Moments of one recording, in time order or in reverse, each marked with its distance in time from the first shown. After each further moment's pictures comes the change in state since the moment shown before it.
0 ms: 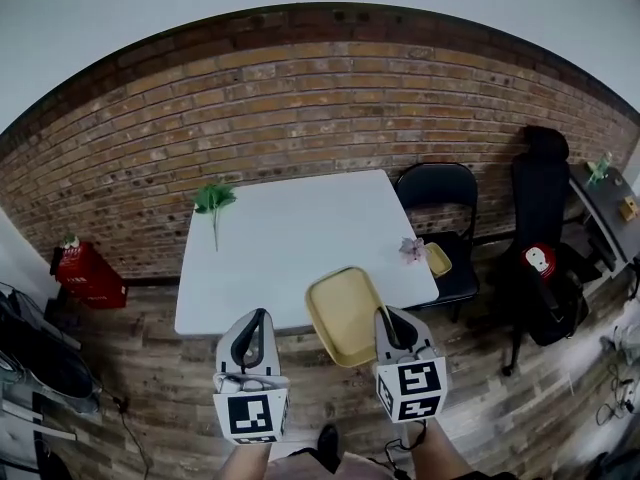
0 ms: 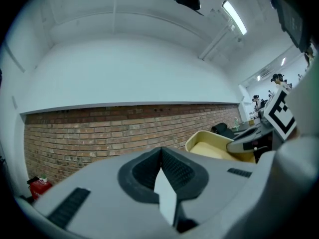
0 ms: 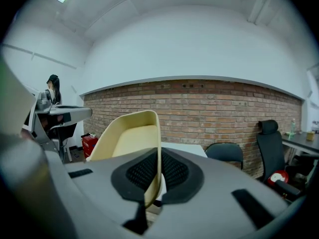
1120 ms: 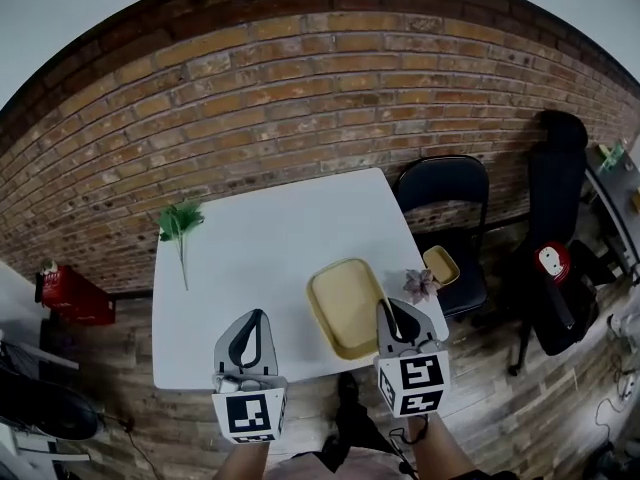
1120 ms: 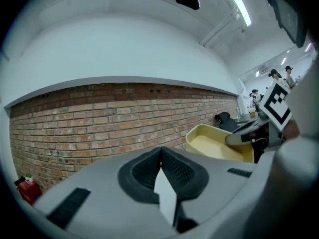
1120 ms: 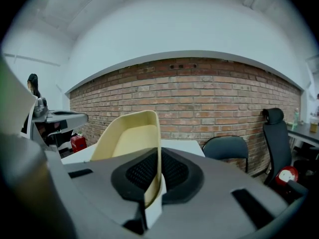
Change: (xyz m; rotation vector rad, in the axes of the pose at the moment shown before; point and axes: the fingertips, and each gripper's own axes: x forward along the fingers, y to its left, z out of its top) left arm 0.190 -0.001 -0.069 0.008 0.117 -0.061; right arm 0.164 -0.102 -0.010 0.067 0.083 -0.039
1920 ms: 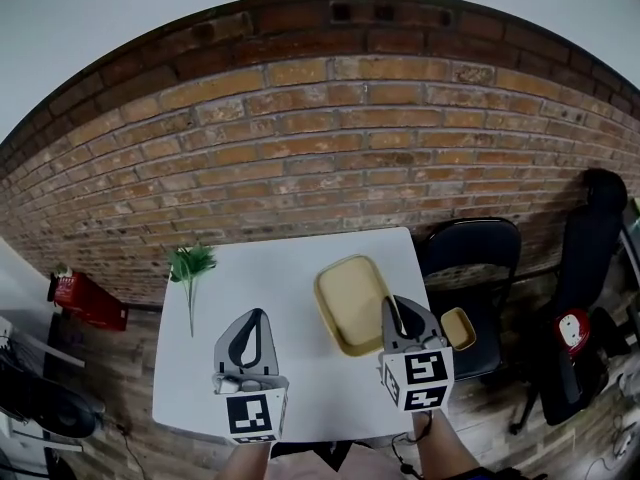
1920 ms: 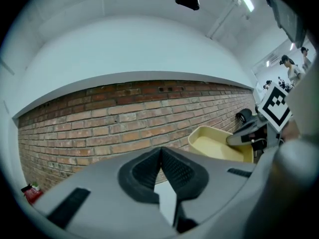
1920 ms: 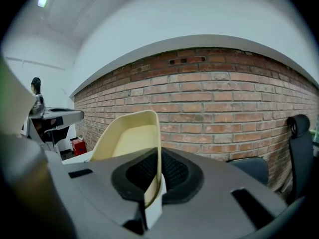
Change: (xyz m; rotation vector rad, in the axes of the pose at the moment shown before) left arm 0.139 0.038 0.044 0.044 -0.026 0.150; right arm 0.148 -0.066 0.086 -0.042 -0.055 0.112
